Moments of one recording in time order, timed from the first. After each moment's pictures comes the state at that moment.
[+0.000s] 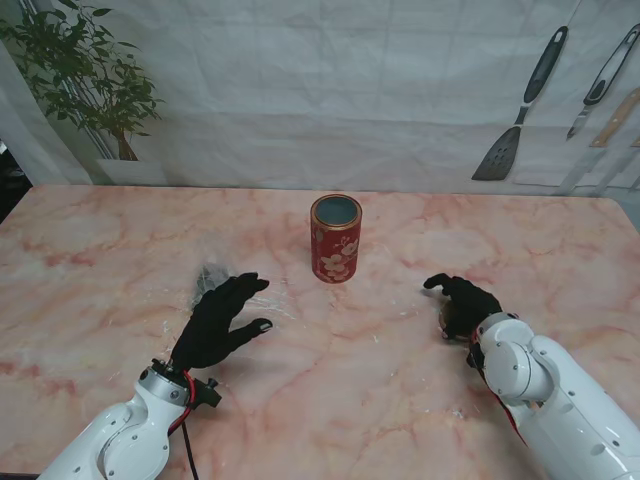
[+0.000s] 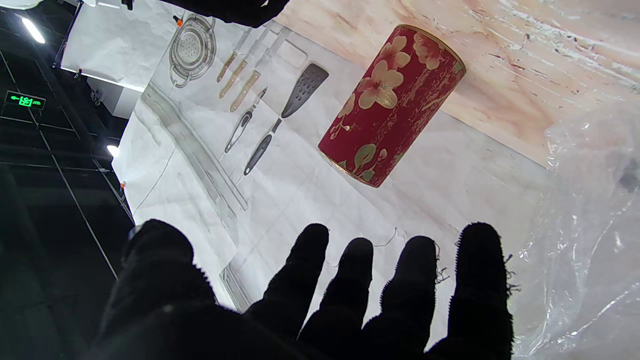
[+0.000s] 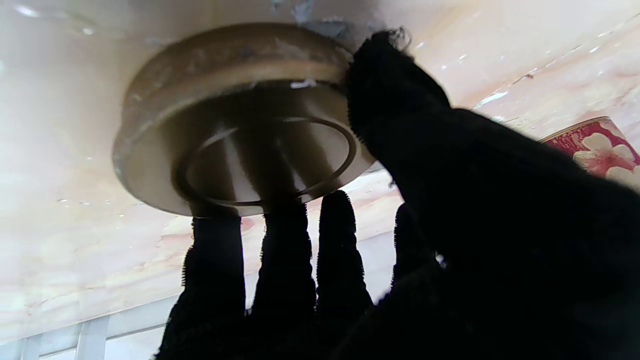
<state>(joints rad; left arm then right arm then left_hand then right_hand) 1.83 -1.14 -1.28 -1.64 0.74 -0.52 0.41 -1.57 -1.06 1.29 -1.48 -0.74 0.15 0.11 0.69 0.06 -0.05 -0.06 0.49 0.32 0.13 0.51 0.40 0.33 0.17 0.33 0.31 0.40 0.26 0.38 0.14 0.49 0.79 0.46 0.82 -1.01 1.10 -0.48 0.13 -0.18 0.77 0.22 0.30 0.05 0.74 0.43 0.49 0.04 0.31 0.36 0.38 0.17 0.44 0.10</state>
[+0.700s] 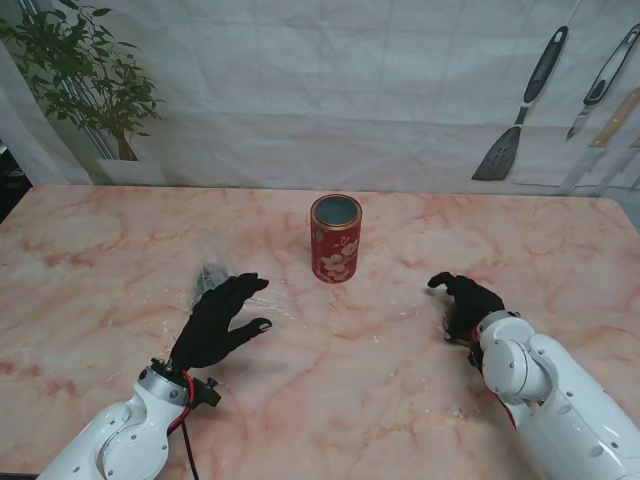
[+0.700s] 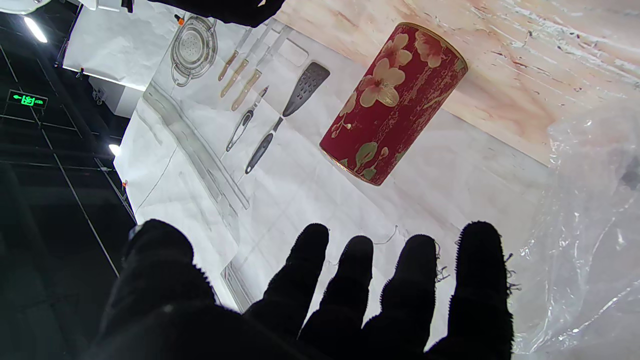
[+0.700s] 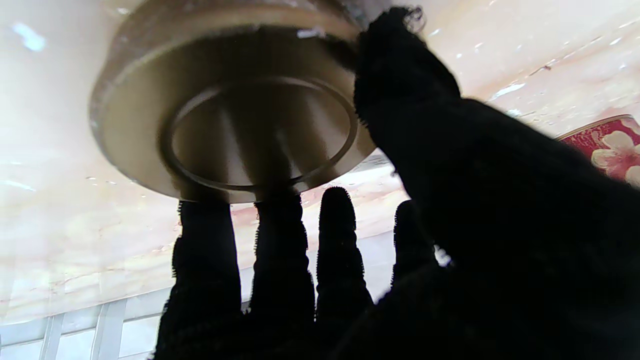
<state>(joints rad) 1.83 -1.14 -1.29 -1.64 0.74 -0.53 0.41 -1.58 -1.06 1.30 -1.51 -0.79 0.20 0.13 0.69 0.06 -0.05 -0.06 0.49 0.32 0.13 0.51 0.41 0.33 0.19 0.33 0.32 0.40 0.26 0.38 0.15 0.49 0.79 0.46 0.82 -1.04 1.06 -0.52 0.13 -0.18 0.79 0.23 0.32 0.05 0.73 0.43 0.58 0.09 0.36 0.41 0.51 0.25 0.44 0.15</state>
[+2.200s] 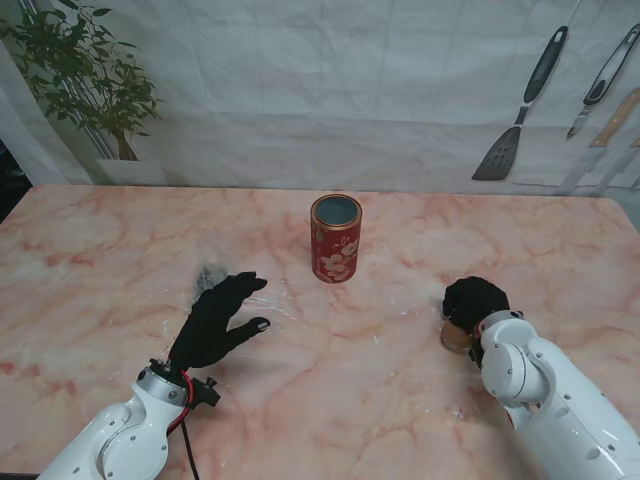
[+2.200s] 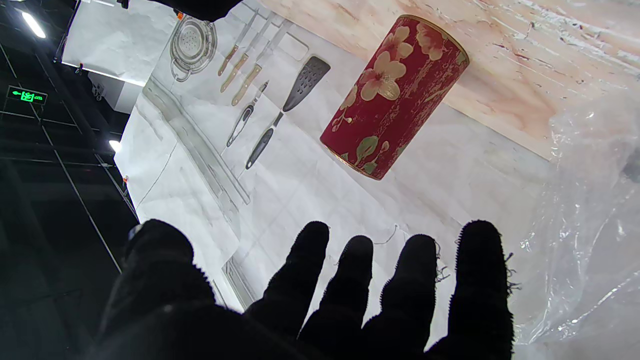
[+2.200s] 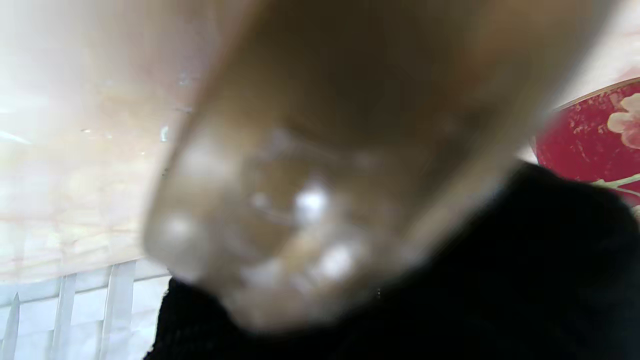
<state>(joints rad) 1.83 -1.14 -1.29 -1.64 0.74 -0.53 0.42 -1.59 -1.07 1.30 -1.50 -0.80 0.20 0.01 0.69 0.06 -0.05 -0.06 0.50 0.32 0.14 0.52 0.41 0.32 0.19 0.33 0.33 0.40 0.26 0.38 0.15 0.50 0.81 0.47 0.79 -0.88 1.19 -0.44 1.00 -0.04 0.82 0.30 0.86 0.02 0.69 0.53 0.77 0.17 0.99 0.47 0.67 0.23 1.49 0.33</state>
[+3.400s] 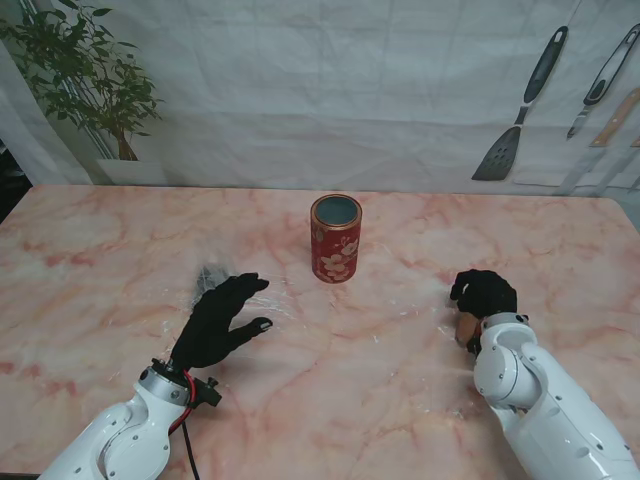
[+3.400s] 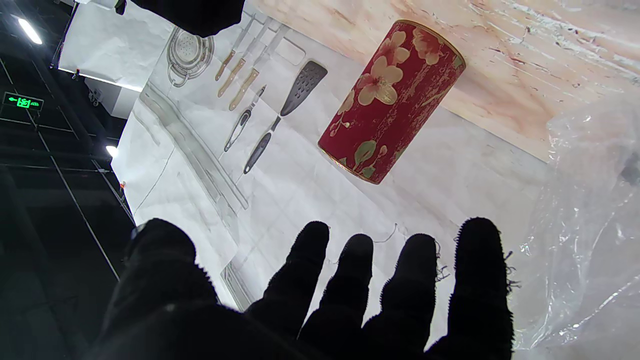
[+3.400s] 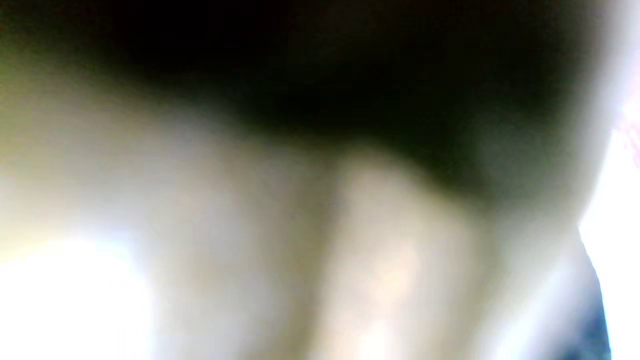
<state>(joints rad) 1.83 -1.14 -1.28 -1.64 0.75 -0.51 0.42 -1.58 -1.13 1.30 -1.44 -0.73 0.24 -0.23 0.70 0.06 -0.05 -0.06 0.50 0.32 0.14 0.52 0.43 0.32 0.19 0.33 0.33 0.40 0.26 0.38 0.16 0.50 0.84 0.48 0.86 -0.69 1.04 -0.18 0.96 -0.04 0.97 0.03 1.10 0.13 0.60 0.60 1.00 0.14 0.72 0.37 1.00 0.19 1.41 0.49</state>
